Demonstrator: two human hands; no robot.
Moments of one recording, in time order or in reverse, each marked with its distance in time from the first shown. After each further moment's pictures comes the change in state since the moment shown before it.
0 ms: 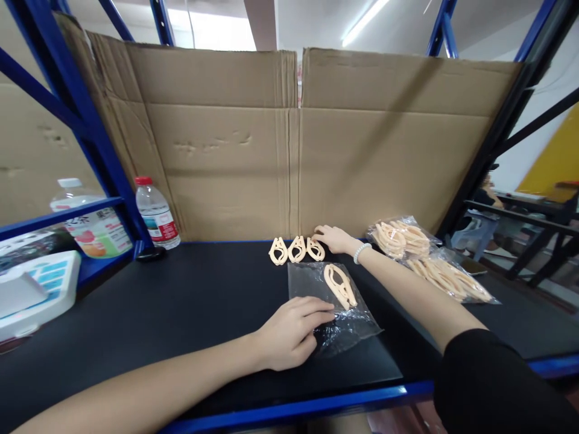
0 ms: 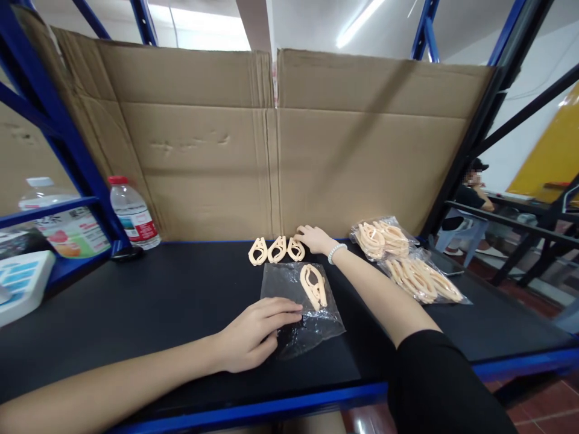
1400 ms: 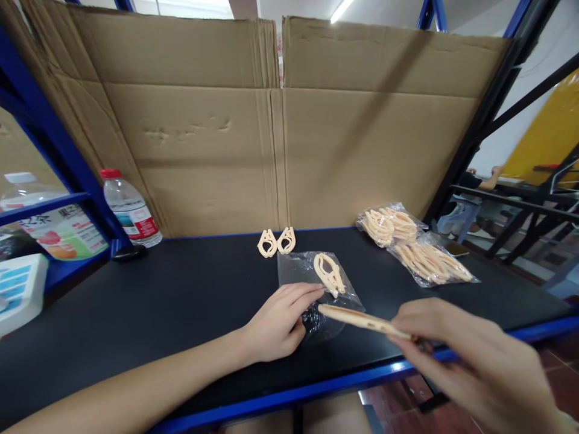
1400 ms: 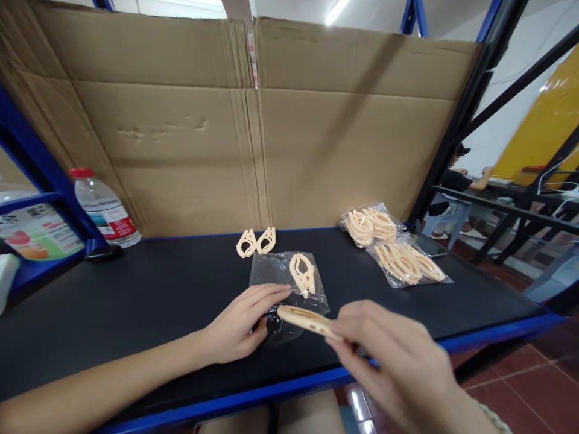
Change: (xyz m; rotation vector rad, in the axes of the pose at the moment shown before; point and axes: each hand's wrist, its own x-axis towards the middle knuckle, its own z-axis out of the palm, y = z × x) left_hand 0.002 0.000 0.003 0.000 0.063 -0.026; right_hand -0.227 -0.167 -0.126 0.317 0.685 0.223
